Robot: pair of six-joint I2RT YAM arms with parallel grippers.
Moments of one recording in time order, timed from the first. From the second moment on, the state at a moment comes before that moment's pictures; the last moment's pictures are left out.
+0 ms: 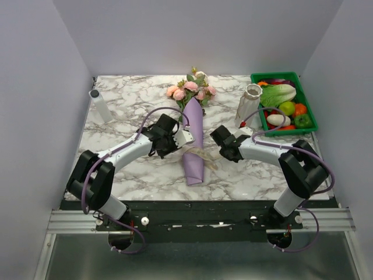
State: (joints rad) left arm -0.57 1.55 0.95 -0.52 0.10 0.61; right arm 0.69 1.67 0.91 -0.45 0.55 1.21
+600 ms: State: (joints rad) left arm -0.57 1.44 1.02 -0.61 0.08 0.53; right arm 0.69 1.49 0.74 -0.50 0.61 1.28
